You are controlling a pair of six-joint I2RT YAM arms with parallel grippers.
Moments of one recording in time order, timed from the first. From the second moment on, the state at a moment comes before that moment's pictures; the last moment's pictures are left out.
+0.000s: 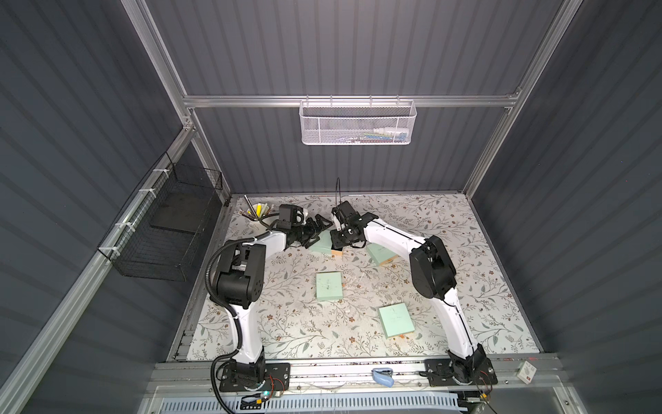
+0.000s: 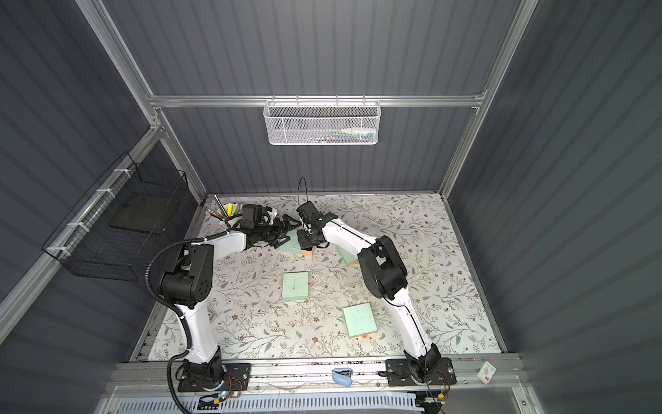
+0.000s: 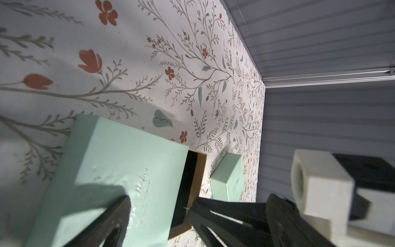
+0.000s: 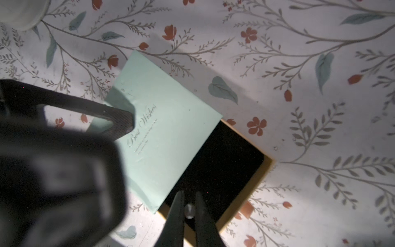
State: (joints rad) left arm -0.23 2.00 1.27 0.02 0.67 -0.83; right arm 0.68 2.31 1.95 -0.64 -0.06 0.31
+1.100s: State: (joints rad) left arm -0.23 2.00 1.26 0.02 0.67 -0.83; right arm 0.66 2.05 1.56 -0.53 -0.07 0.38
